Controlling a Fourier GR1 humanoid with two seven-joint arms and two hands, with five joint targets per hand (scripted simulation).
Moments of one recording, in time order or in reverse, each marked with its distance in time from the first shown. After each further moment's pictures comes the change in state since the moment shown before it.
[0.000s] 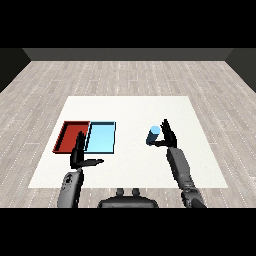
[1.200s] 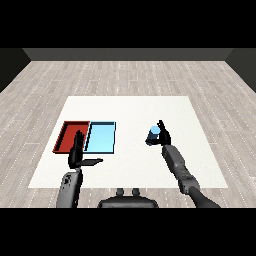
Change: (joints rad) left arm 0.005 0.000 0.000 -0.055 -0.006 0.019 0.022; right arm -0.213 0.001 -0.071 0.444 -0.038 0.039 -0.161
